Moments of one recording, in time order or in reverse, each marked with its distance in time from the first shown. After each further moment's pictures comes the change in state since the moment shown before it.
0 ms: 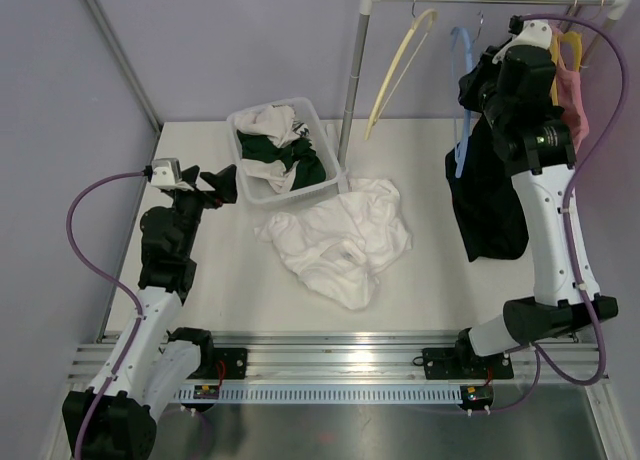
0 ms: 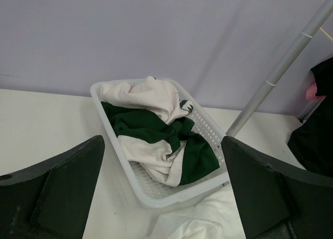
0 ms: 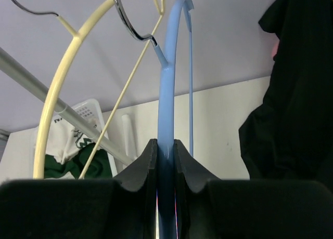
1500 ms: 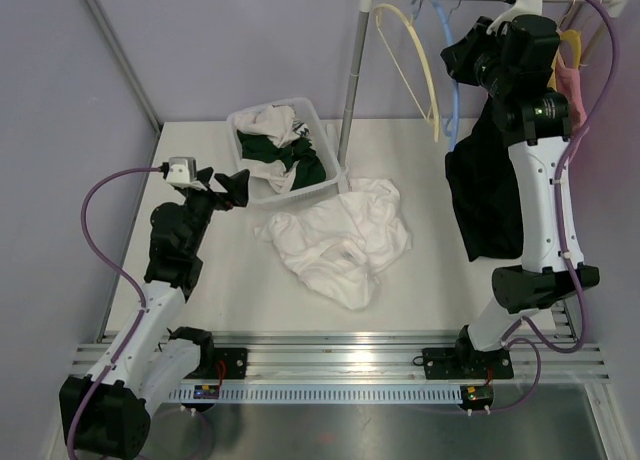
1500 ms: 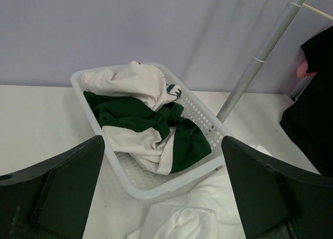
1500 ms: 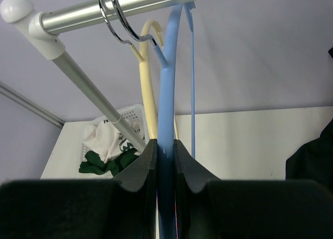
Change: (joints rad) left arm -0.060 0.047 0.000 -0.002 0.021 0.027; right arm -0.055 0.200 0.291 -0.016 -0.291 0.035
